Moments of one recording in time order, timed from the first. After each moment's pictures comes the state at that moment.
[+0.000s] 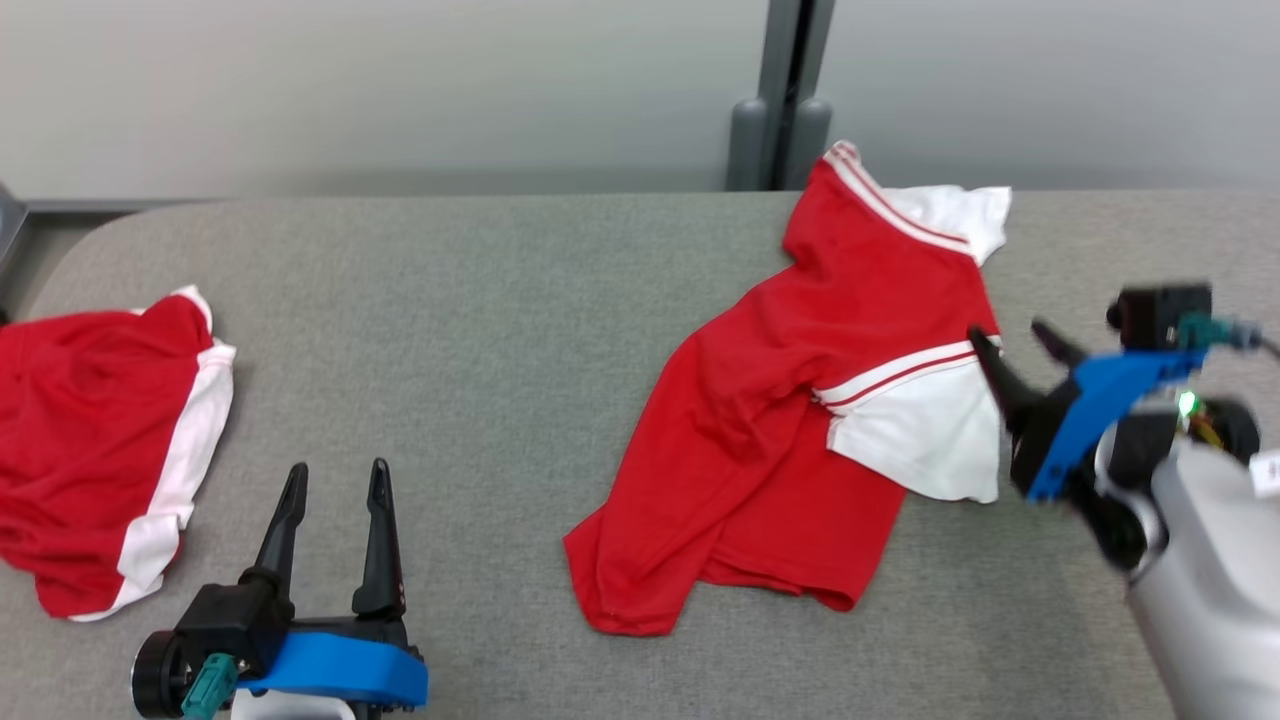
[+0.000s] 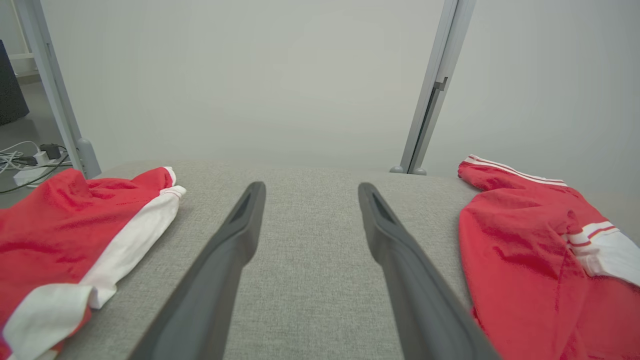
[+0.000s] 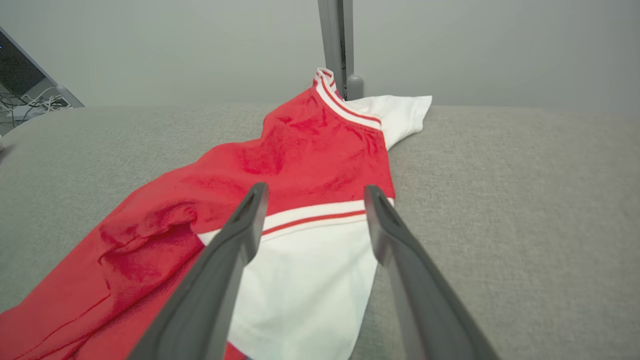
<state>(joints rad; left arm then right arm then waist) -0.05 0.08 -0.07 0.22 -0.20 -0.07 -0.26 -0.64 -0.31 0.26 0.73 0.51 0.13 0.11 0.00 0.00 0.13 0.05</state>
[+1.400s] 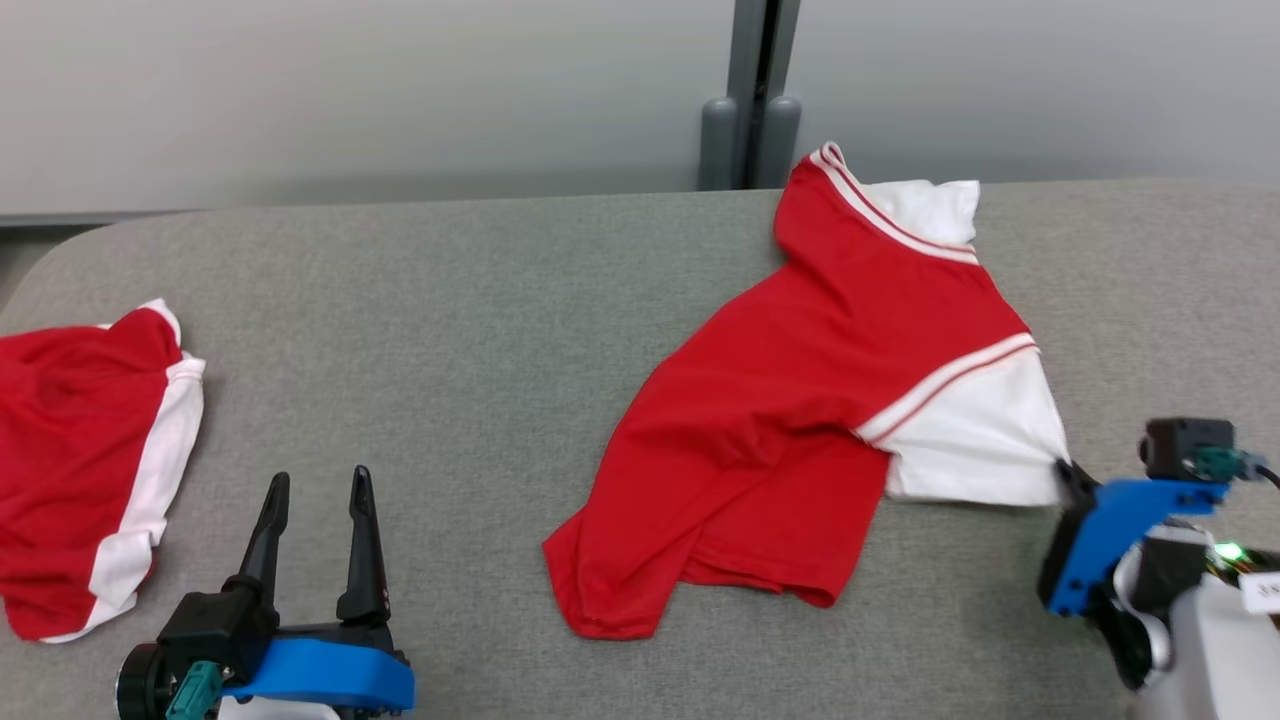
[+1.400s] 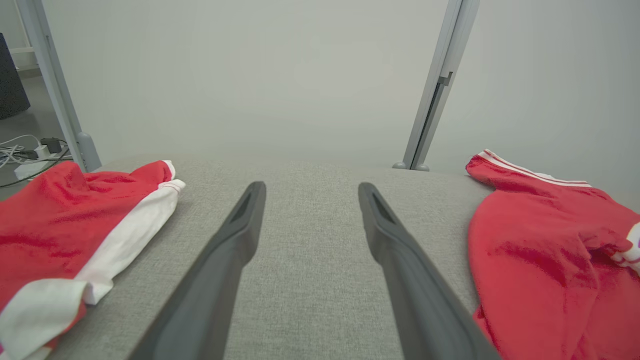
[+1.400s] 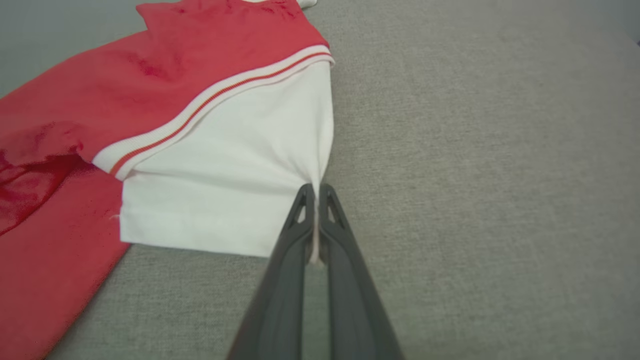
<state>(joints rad) -0.04 0.09 -0.04 0.22 -0.21 -0.06 -0.26 -0.37 -0.07 -0.24 0.55 0.06 0.13 0.27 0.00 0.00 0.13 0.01</state>
